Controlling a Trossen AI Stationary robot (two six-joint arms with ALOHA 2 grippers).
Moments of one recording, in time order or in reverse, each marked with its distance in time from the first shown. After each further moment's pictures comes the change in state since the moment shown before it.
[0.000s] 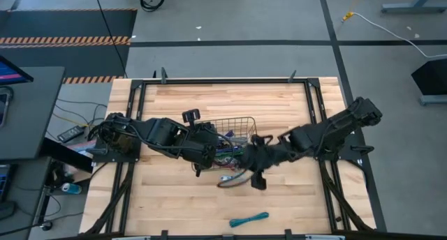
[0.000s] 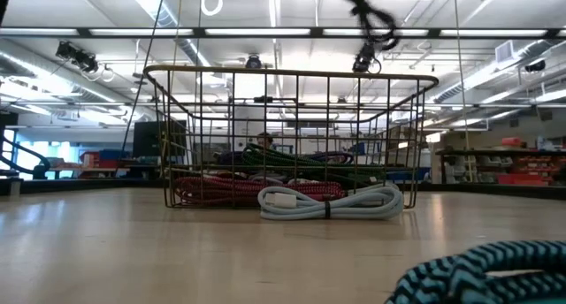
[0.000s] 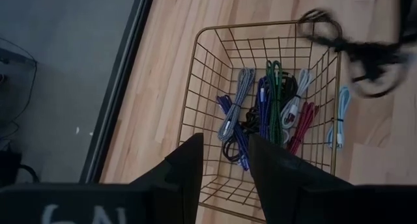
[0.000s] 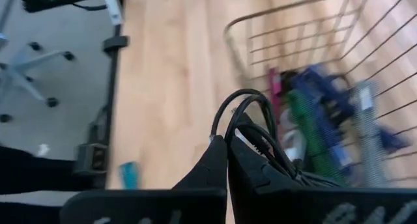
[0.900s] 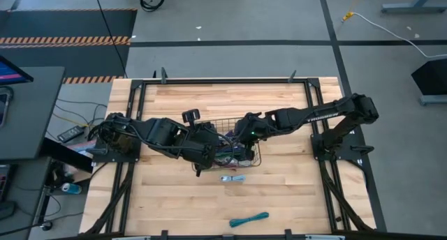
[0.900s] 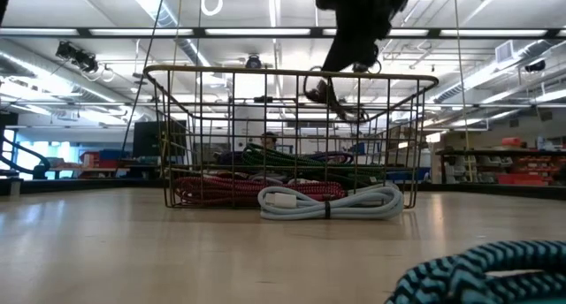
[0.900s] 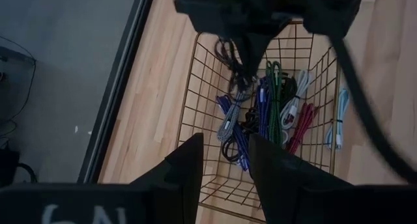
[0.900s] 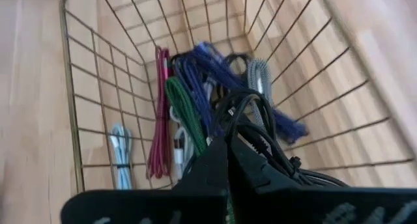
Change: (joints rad) left arm 0.000 0.000 0.000 0.000 0.001 -0.010; right arm -0.336 0.002 -0.208 0.127 -0.085 -0.230
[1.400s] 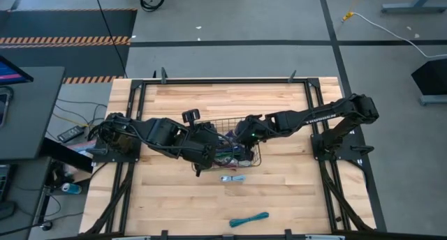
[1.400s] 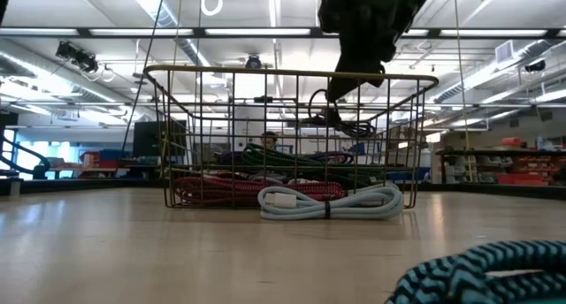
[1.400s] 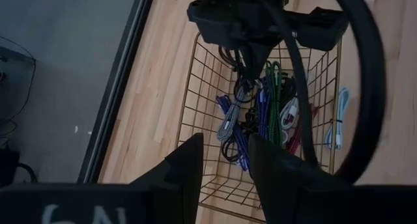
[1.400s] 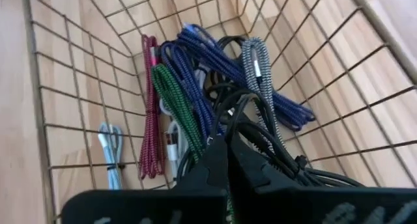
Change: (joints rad) left arm 0.000 0.000 0.000 0.000 0.000 0.000; right arm -0.011 0.000 -0.117 0.109 -0.005 0.064
